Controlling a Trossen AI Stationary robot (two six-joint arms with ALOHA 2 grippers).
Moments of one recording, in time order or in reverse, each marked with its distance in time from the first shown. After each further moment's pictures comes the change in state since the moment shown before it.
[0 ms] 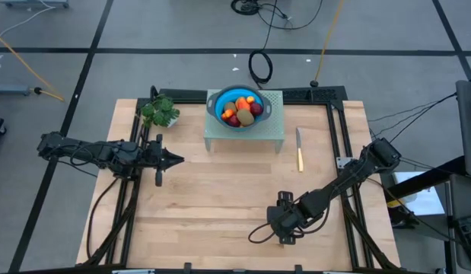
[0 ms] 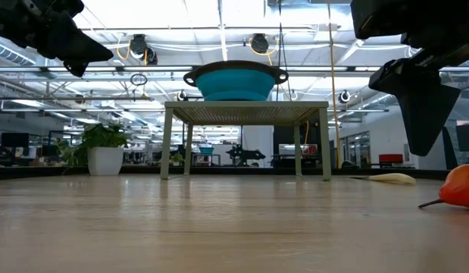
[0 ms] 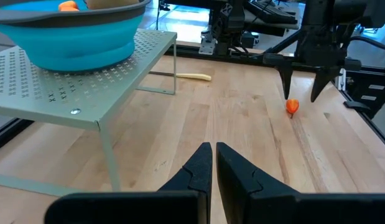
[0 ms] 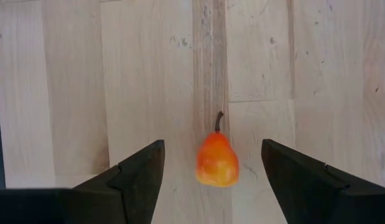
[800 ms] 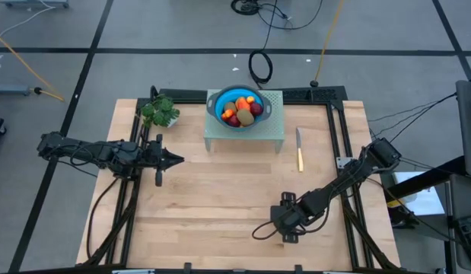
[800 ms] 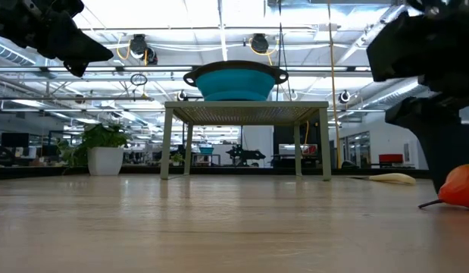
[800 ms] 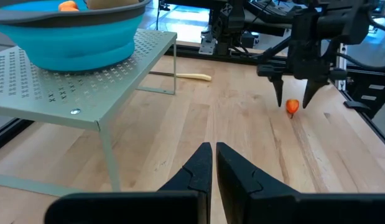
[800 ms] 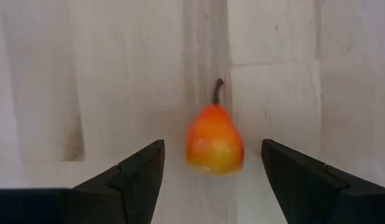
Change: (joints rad) left arm 0.000 0.000 0.000 0.000 0.000 0.000; right arm 0.000 0.000 -0.142 0.141 -0.054 0.029
